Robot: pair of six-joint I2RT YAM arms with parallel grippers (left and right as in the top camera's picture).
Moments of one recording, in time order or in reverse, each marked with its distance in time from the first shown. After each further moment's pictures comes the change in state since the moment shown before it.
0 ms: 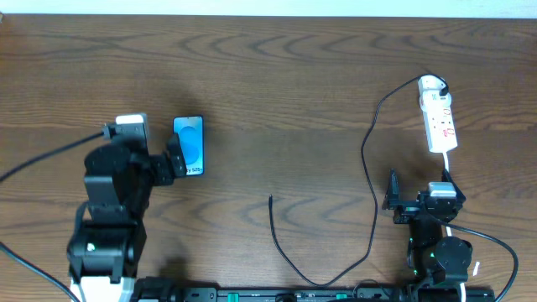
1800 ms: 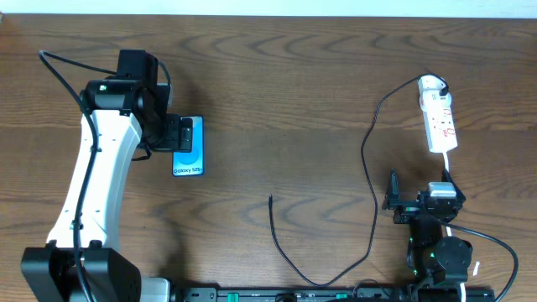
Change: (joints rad) left arm 0.000 0.788 0.637 -0.710 0.000 0.065; right arm 0.000 0.000 0.000 0.000 0.000 0.000
